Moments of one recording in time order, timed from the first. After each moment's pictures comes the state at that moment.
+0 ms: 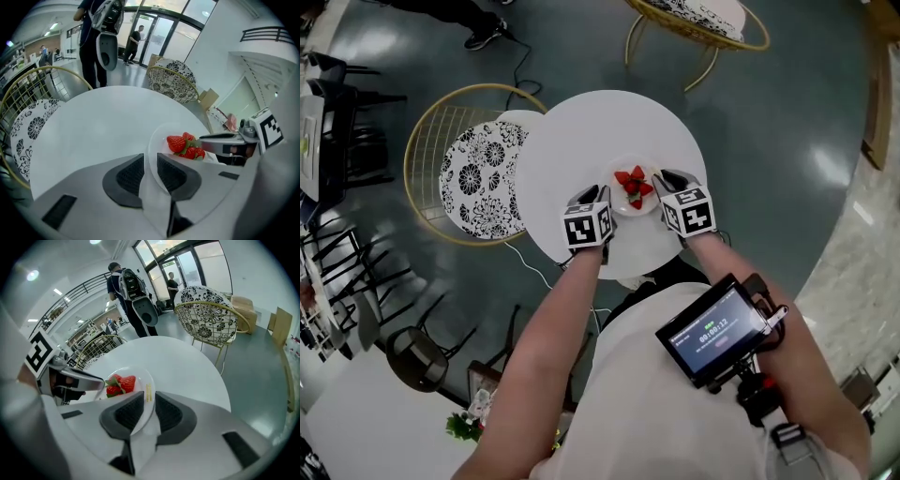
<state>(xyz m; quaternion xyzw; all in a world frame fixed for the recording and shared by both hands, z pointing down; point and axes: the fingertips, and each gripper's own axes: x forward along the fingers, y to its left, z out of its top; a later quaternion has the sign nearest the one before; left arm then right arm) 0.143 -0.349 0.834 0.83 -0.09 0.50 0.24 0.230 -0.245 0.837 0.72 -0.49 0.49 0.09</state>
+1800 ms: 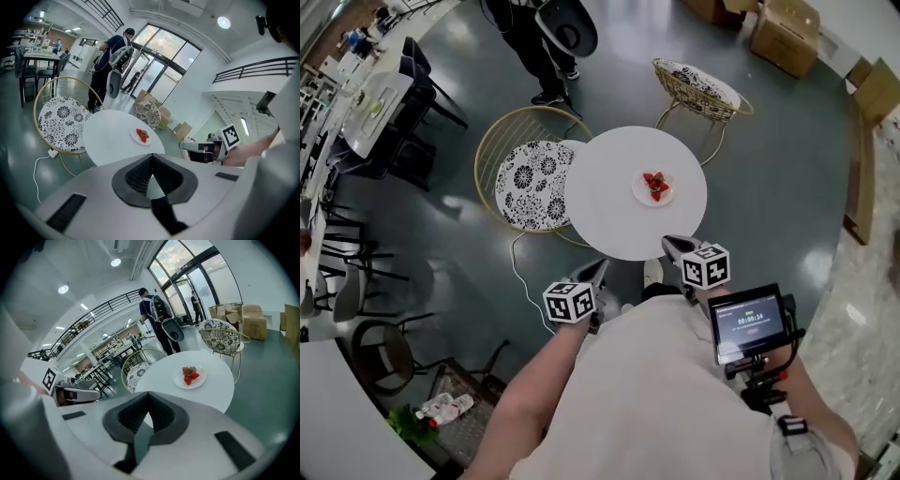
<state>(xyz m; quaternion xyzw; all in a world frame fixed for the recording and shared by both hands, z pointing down) -0.126 -0.250 0.663 0.91 -0.02 0.28 0.32 0.006 -0.161 0.666 0.71 -0.58 0.40 0.01</state>
